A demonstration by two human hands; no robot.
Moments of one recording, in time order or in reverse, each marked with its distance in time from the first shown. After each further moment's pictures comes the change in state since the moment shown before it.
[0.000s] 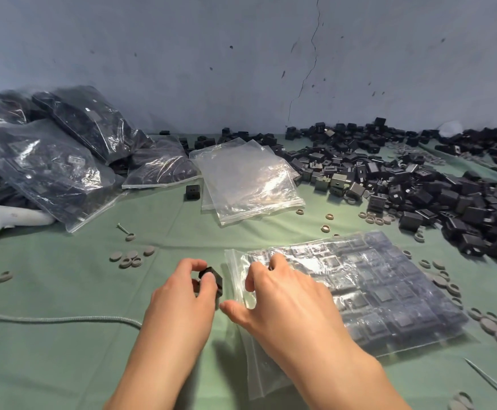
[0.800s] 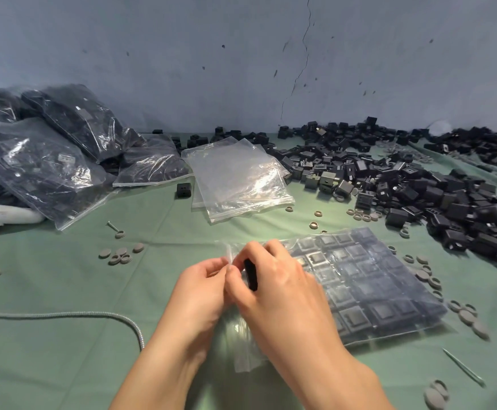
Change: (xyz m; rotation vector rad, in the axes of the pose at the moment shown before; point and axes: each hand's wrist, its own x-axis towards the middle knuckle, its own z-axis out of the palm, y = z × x) left_hand -0.007 0.028 0.023 -0.835 -0.385 -0.194; right_hand -0.011 0.006 -0.001 0.287 0.302 -0.022
